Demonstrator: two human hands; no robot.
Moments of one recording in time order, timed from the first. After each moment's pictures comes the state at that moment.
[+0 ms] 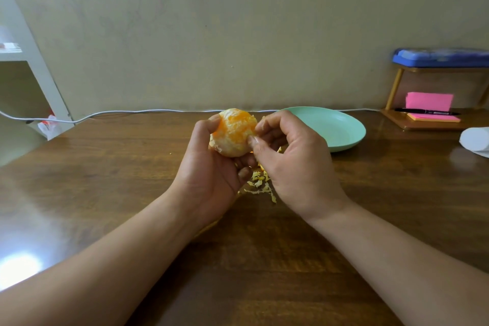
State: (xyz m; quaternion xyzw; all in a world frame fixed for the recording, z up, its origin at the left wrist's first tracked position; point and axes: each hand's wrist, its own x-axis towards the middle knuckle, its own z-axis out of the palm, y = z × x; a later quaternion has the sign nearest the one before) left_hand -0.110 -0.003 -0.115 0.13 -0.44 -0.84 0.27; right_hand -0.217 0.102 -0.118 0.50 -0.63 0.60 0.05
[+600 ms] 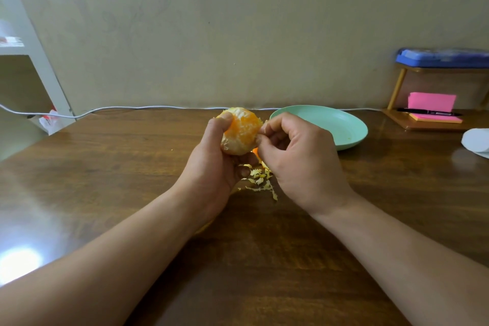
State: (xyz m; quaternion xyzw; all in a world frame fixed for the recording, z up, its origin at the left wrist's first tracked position) left_hand -0.113 0.001 -0.114 0.18 -0.51 -0.77 0.32; right_hand -0.229 0.099 -0.121 0.51 -0.66 0.53 0.13
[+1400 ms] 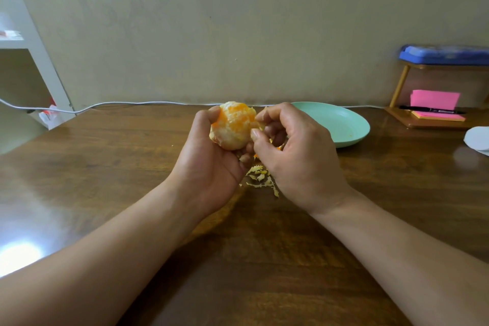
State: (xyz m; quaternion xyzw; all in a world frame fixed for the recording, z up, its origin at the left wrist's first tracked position) left_hand -0.109 -0.005 -0.110 0.14 -0.37 -0.87 0.29; right_hand -0.228 0.094 -0.125 0.54 -0.63 0.52 0.19
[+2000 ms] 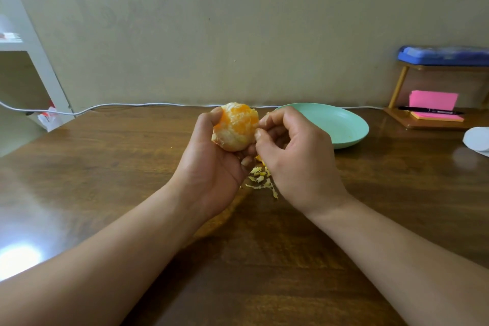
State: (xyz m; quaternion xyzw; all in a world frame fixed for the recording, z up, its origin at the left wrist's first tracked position) left_hand -0.110 0.001 -0.109 0.15 -0.40 -0.86 0.29; right_hand -0.223 0.095 -0.124 0.51 -0.64 0.57 0.10
